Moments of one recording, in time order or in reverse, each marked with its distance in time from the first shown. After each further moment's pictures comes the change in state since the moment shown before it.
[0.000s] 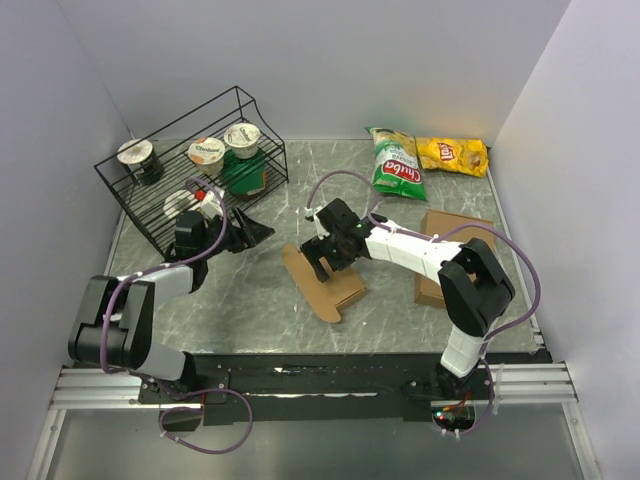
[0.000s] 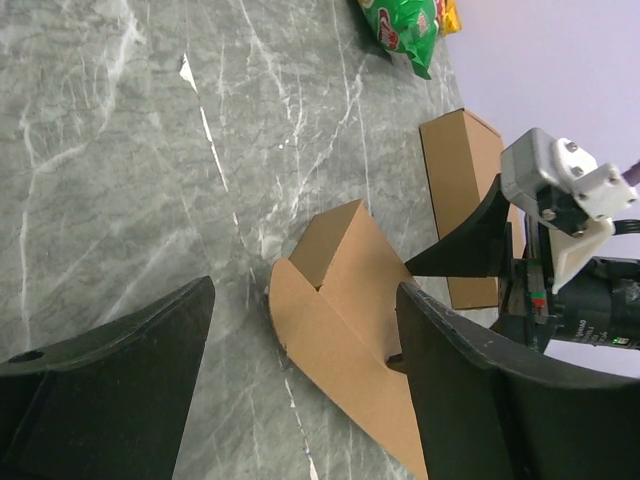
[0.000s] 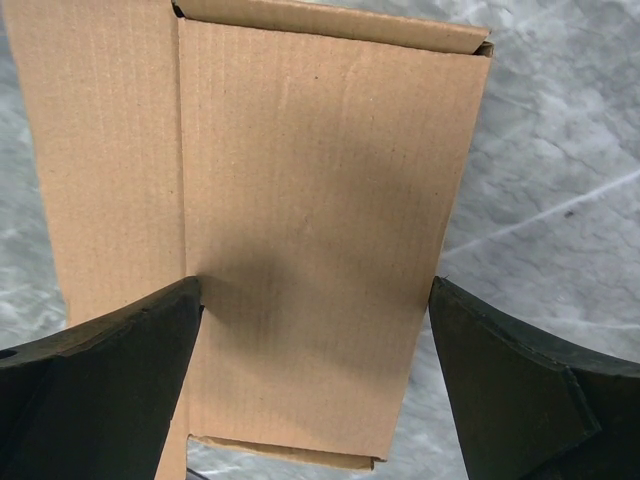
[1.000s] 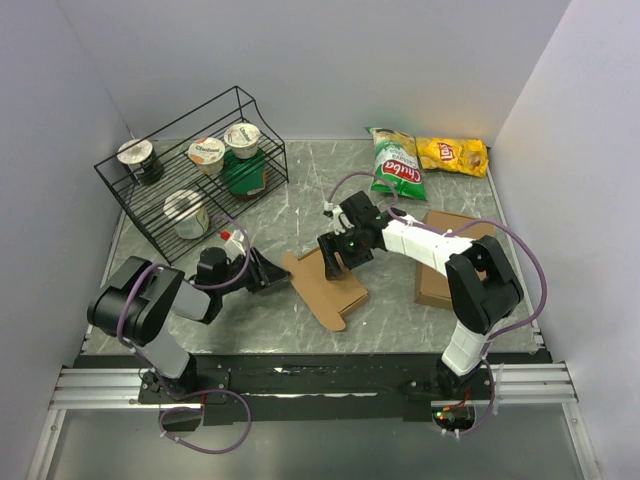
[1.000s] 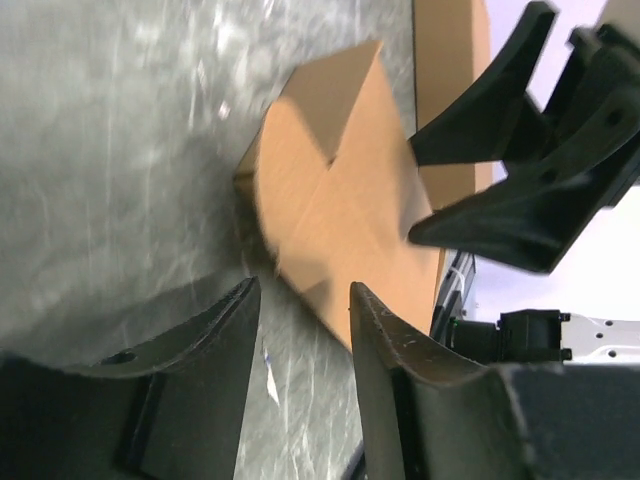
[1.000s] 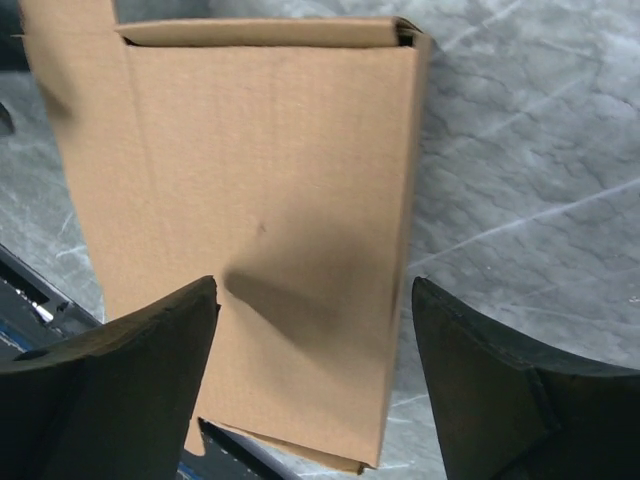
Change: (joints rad) left arm -0.181 0.171 -0.256 0.371 0.007 -0.227; right arm -0.138 -0.019 -0.052 0.005 -0.279 0.038
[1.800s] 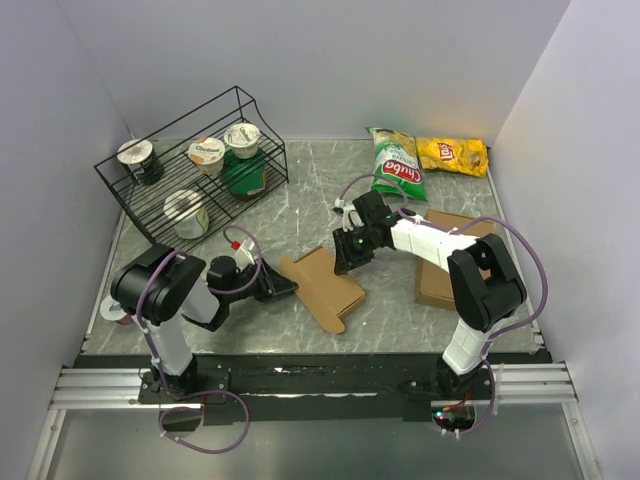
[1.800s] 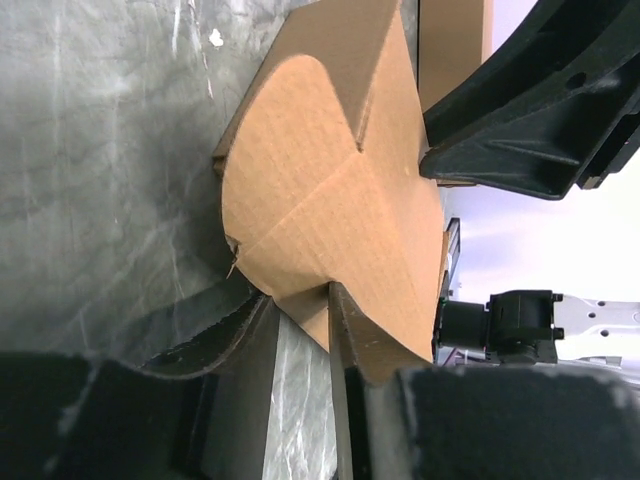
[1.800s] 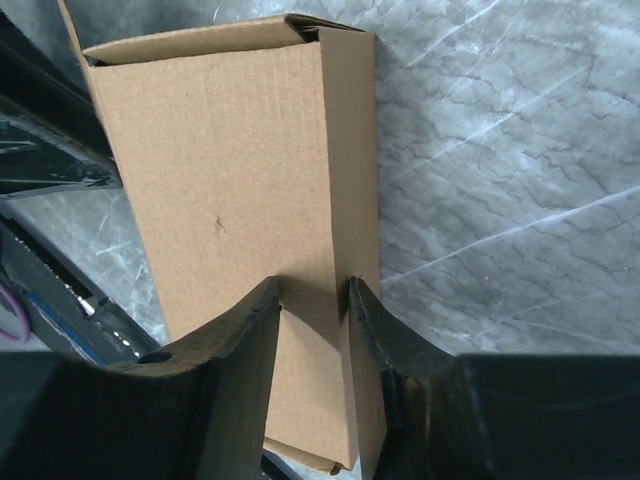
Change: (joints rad) left arm -0.091 0.166 -0.038 0.190 -0.019 -0.097; right arm -0.090 0.000 -0.058 0.078 -0.138 0.024
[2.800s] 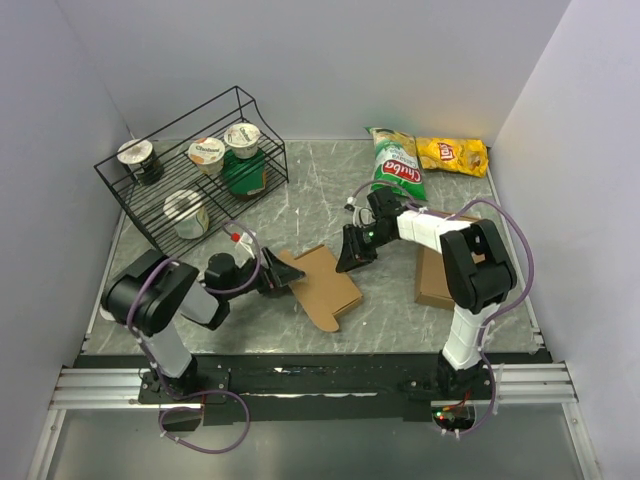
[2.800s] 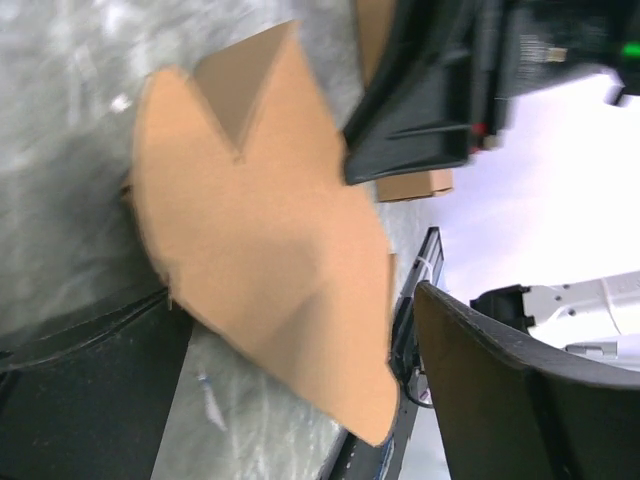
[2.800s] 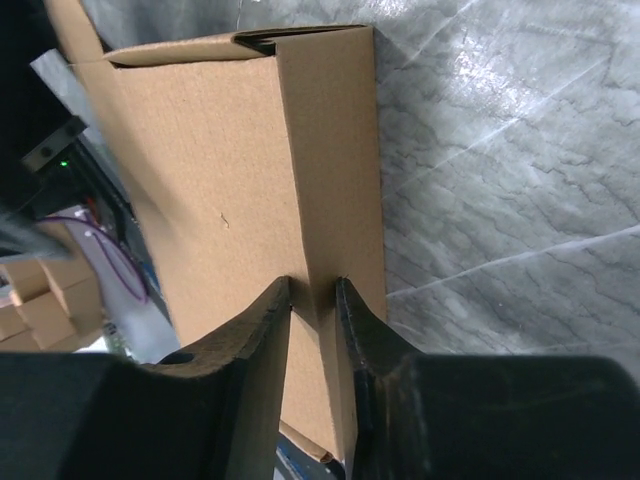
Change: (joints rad) left arm -0.018 -0.055 0.017 0.044 -0.018 -0.005; right arm -0.133 0.132 0.033 0.002 -0.280 0.050
